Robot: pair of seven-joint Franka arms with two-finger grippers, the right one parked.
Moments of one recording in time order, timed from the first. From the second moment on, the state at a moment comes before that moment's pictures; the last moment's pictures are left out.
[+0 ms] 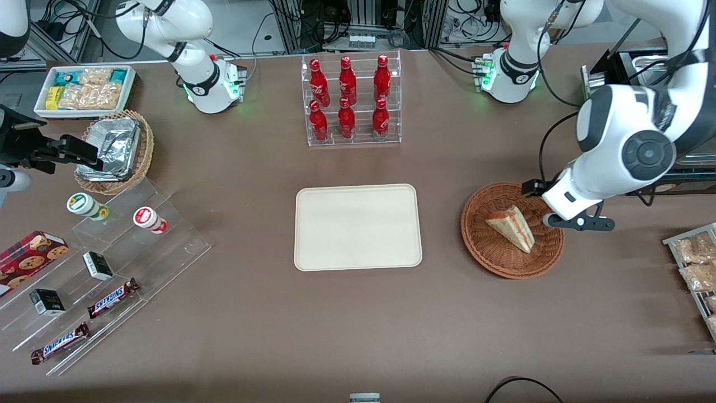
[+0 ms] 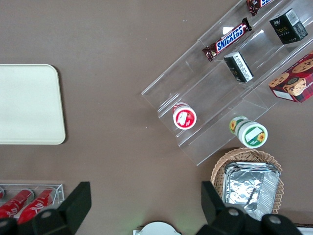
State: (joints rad) arm -0.17 0.14 0.00 -1.93 0.03 1.84 -0.09
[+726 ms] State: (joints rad) arm -0.21 0.14 0.00 -2.18 0.03 2.24 -0.68
